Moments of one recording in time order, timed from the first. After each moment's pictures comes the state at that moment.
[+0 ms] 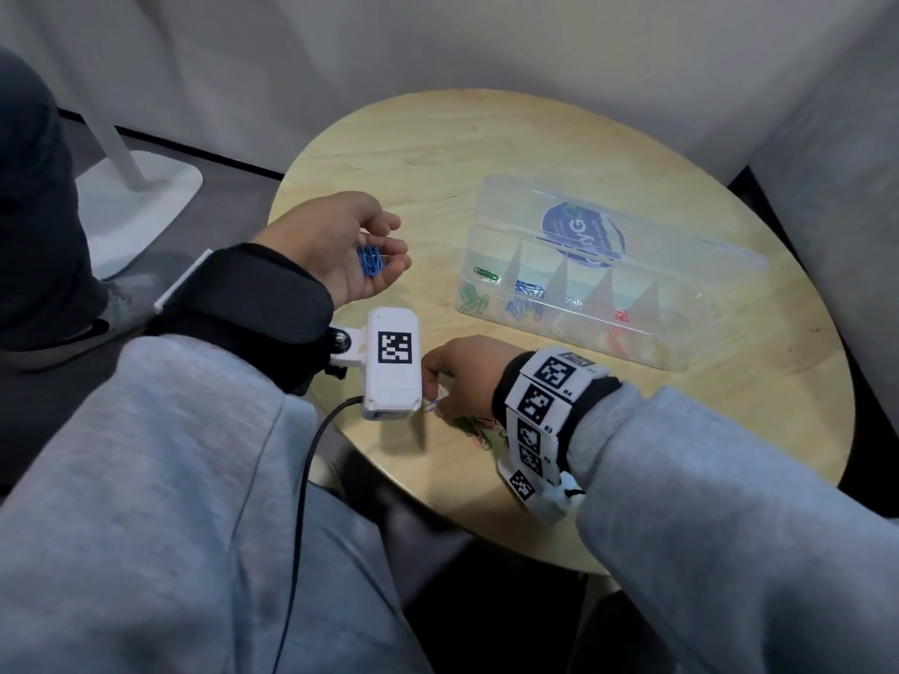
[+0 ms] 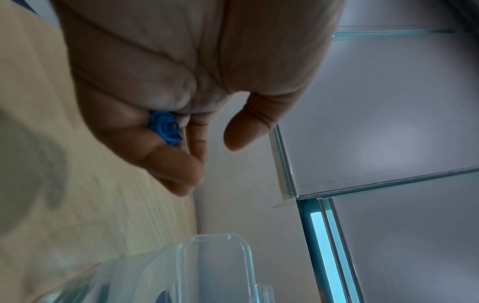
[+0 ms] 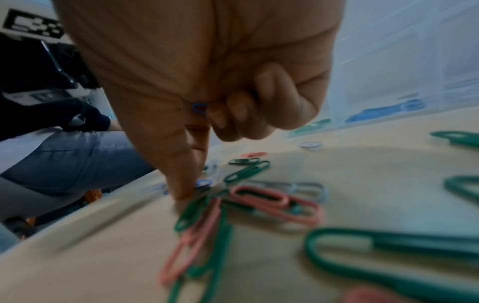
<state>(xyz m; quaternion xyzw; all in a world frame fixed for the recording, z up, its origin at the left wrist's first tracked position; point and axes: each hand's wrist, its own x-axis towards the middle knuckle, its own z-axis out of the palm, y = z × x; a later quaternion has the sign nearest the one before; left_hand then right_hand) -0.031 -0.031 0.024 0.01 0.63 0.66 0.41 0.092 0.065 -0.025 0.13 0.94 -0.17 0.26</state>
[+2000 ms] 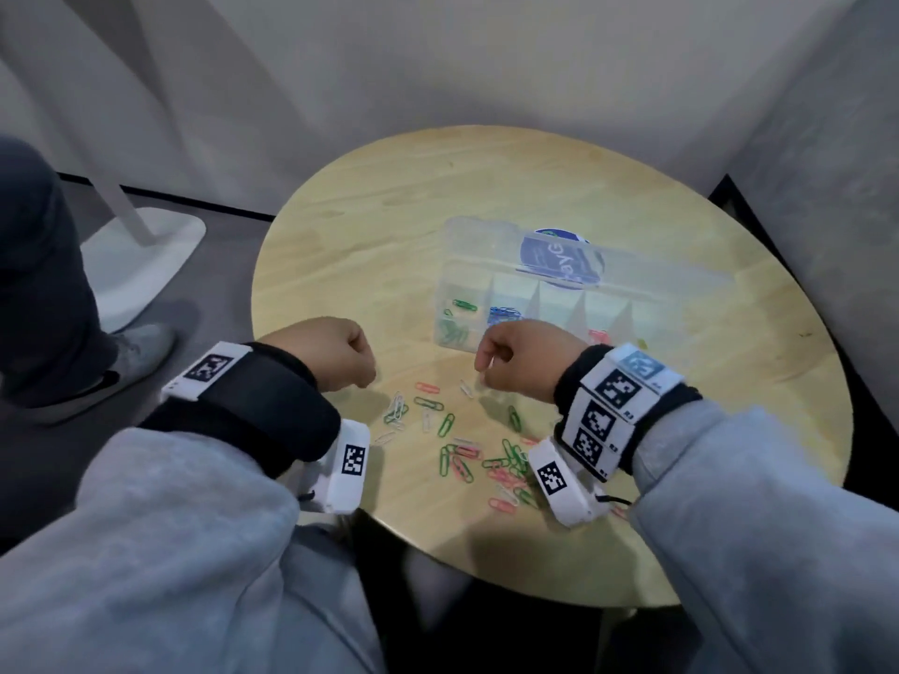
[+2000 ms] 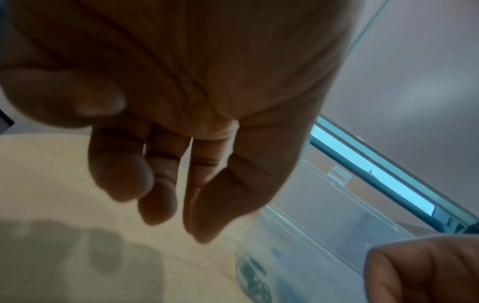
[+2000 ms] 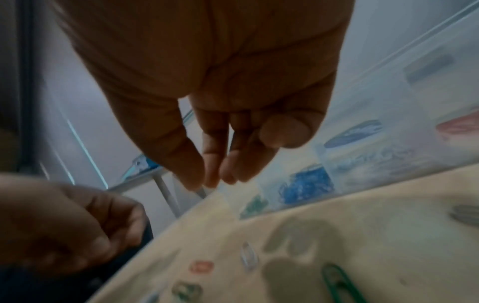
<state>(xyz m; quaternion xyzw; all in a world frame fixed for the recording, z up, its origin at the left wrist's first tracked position) -0.014 -0.035 0.000 0.24 0.90 0.16 0.33 0.115 0.130 0.005 0.24 0.93 -0.26 0.14</state>
